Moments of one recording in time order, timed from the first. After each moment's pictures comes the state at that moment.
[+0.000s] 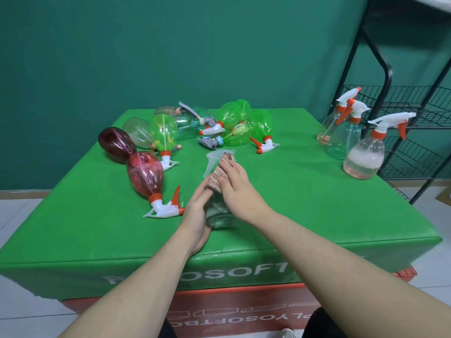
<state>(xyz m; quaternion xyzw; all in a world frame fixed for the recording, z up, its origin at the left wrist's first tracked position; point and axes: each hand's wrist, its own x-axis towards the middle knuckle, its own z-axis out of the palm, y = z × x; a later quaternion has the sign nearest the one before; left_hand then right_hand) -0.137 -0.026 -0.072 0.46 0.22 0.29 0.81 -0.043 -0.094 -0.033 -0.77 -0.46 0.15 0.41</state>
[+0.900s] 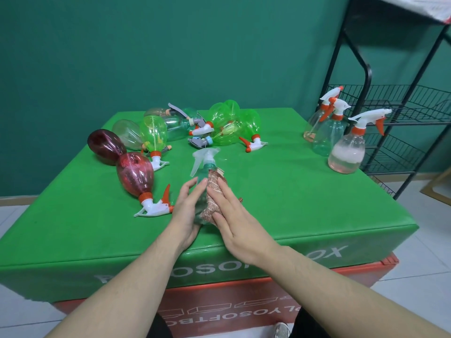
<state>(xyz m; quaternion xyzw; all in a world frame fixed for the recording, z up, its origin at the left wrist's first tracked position) -0.140 -0.031 -0.064 0.44 0.25 0.30 0.81 -0.068 -0.162 -0.069 -0.72 -0.60 0.04 0.35</state>
